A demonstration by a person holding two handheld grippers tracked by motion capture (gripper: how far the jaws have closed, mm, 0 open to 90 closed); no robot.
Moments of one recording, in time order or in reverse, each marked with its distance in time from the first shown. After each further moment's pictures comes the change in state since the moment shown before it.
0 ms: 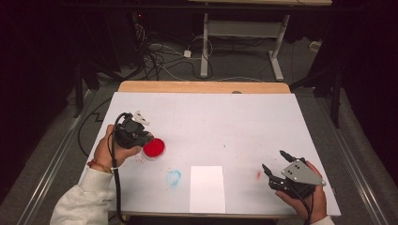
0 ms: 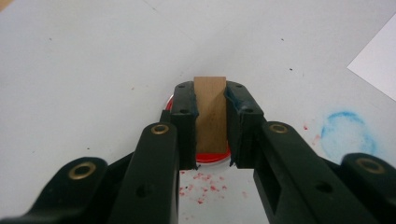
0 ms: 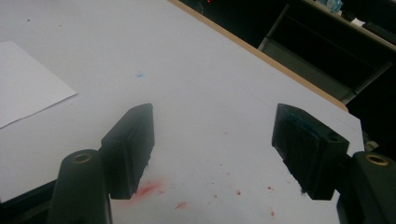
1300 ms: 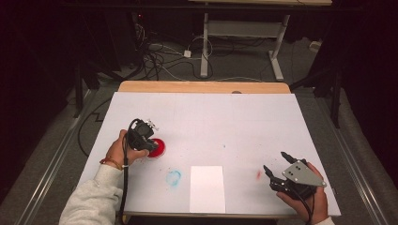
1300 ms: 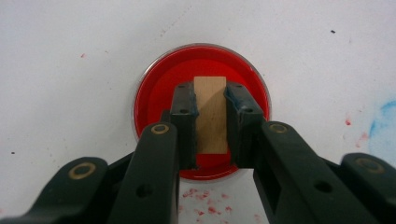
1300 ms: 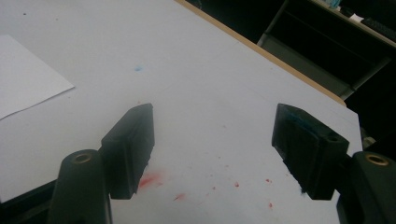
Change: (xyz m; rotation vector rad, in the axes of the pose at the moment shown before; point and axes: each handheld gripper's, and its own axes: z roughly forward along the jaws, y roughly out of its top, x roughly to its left) left arm 0.011 -0.003 0.071 0.173 -0.097 -0.042; right arm 0.001 -0.003 -0.002 0.014 -0.008 -0.002
